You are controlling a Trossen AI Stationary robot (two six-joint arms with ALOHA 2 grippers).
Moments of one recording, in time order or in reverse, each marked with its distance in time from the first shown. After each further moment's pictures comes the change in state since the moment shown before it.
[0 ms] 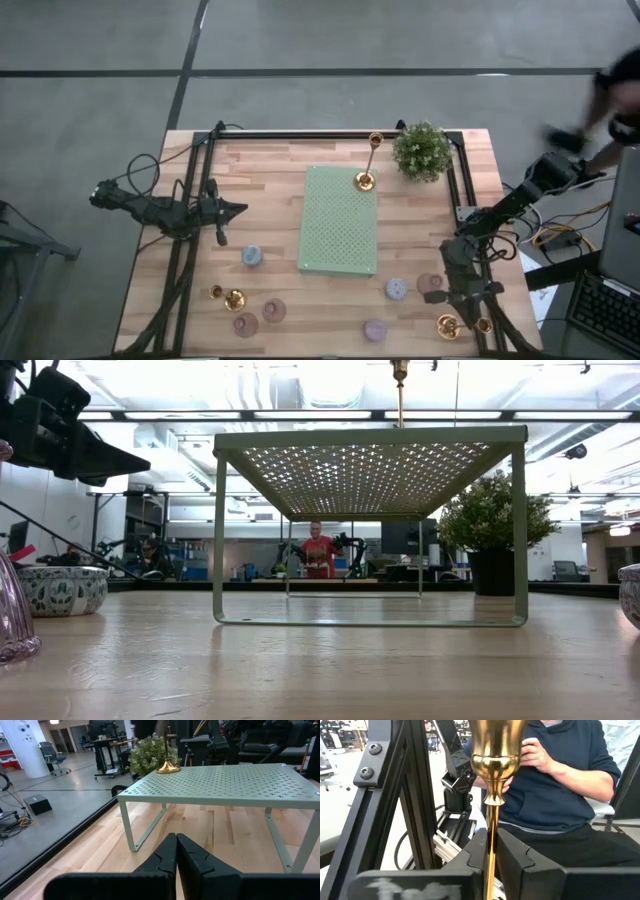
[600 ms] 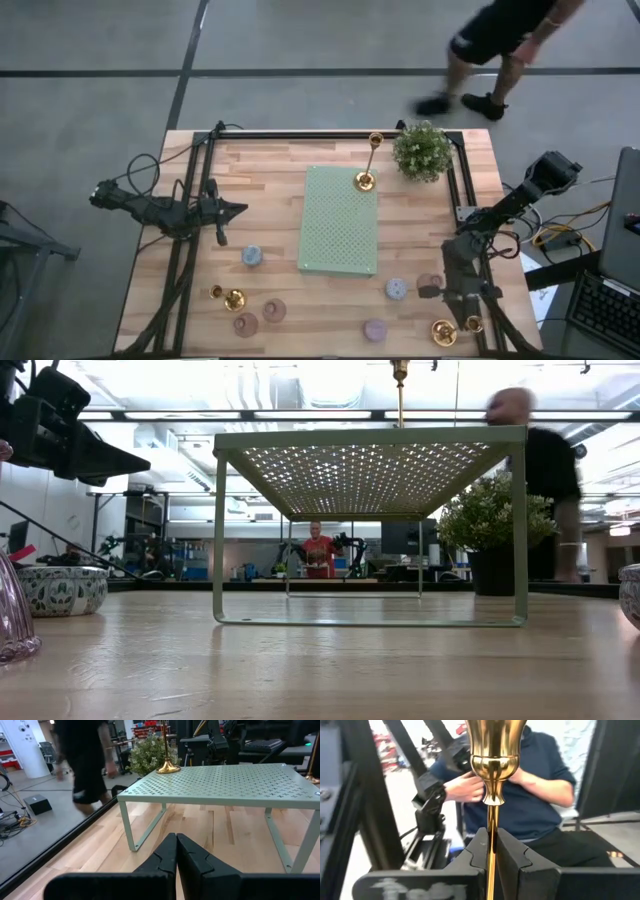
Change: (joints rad) left arm 0.000 0.000 0.000 0.000 0.000 0.000; right arm -0.001 -0.006 -0.001 0.154 0.170 0.195
